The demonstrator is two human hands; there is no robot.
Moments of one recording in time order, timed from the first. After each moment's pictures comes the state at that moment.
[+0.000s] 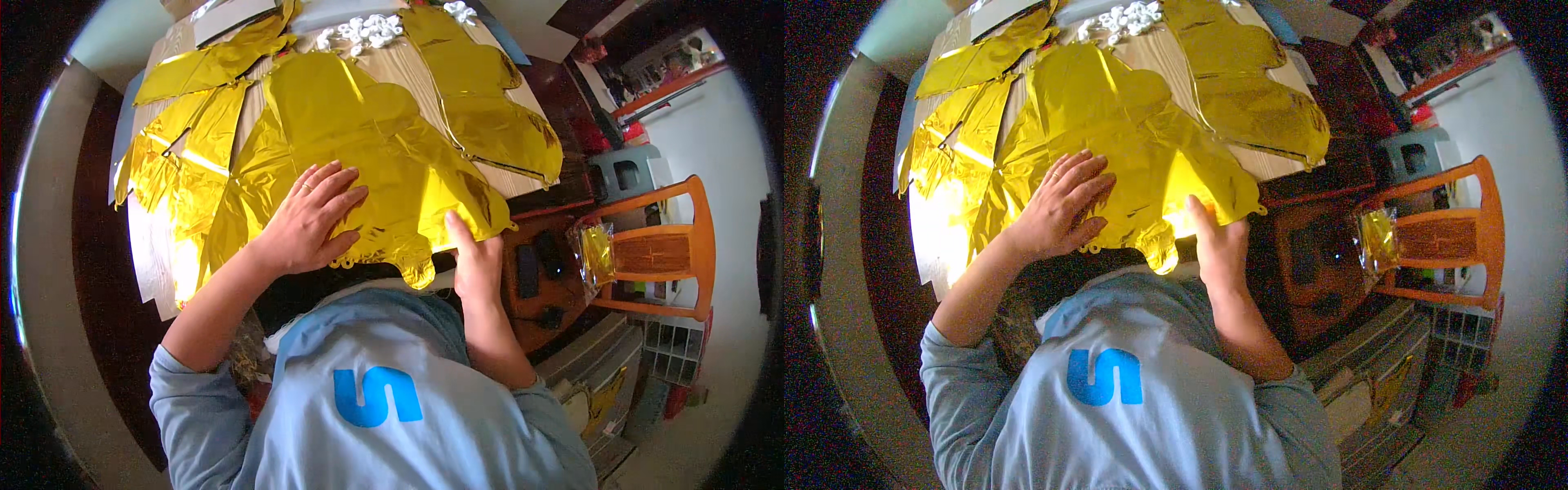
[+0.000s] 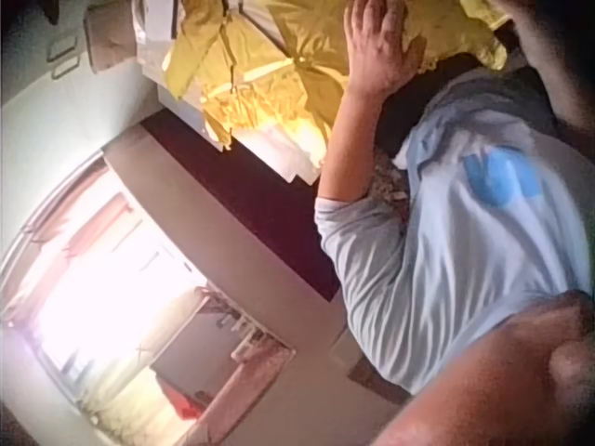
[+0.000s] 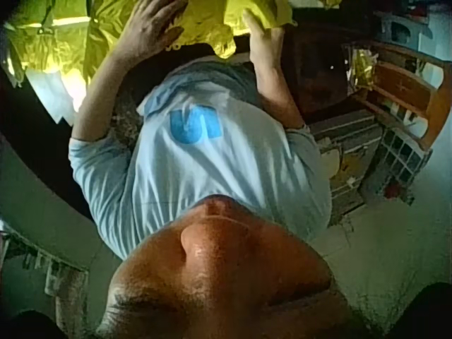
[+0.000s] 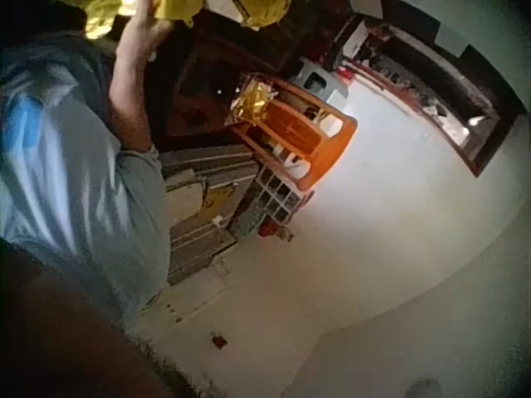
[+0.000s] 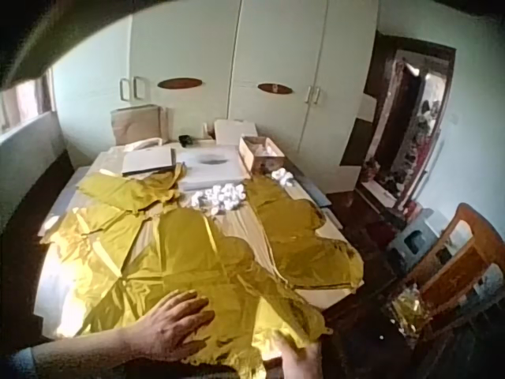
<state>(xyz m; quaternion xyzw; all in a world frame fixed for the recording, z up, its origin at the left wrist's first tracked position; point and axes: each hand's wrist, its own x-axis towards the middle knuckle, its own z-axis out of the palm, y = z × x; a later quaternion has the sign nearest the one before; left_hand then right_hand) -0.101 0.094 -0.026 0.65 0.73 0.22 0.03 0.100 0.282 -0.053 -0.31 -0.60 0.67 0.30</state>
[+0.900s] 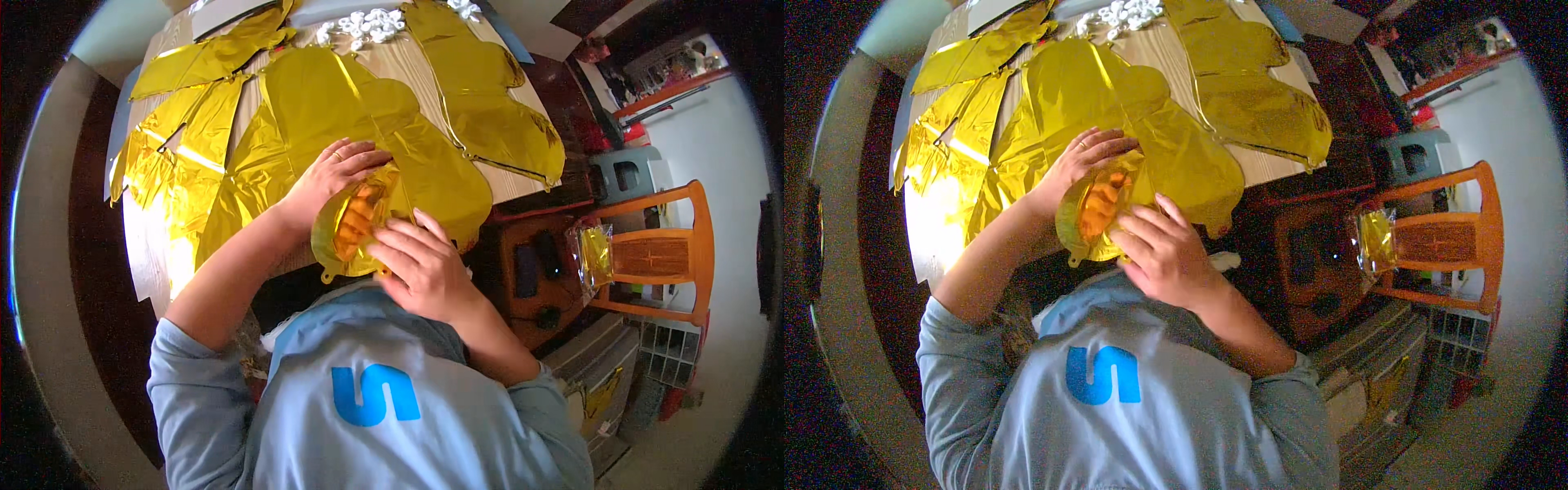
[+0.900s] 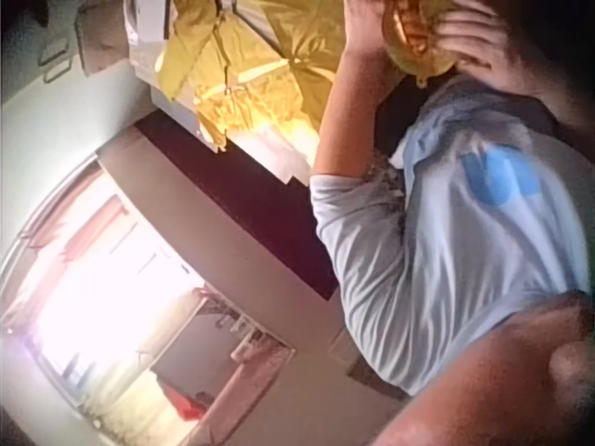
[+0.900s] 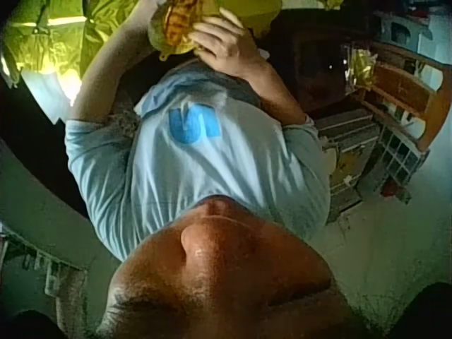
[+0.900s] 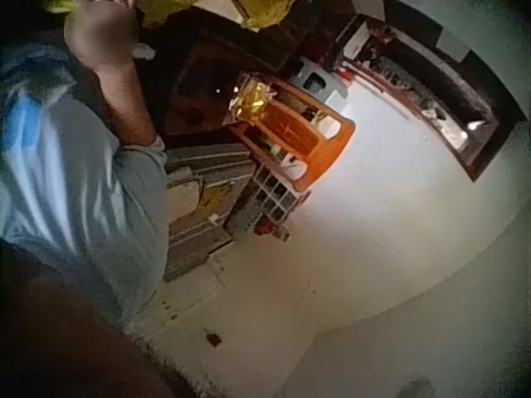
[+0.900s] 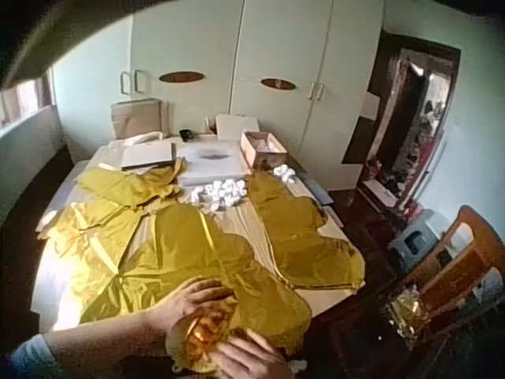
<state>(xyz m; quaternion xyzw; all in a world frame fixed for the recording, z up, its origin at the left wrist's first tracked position) -0.133 0.147 -0.057 0.70 0.67 0.24 -0.03 0.086 0.261 -0.019 0.10 -0.95 0.24 0.20</state>
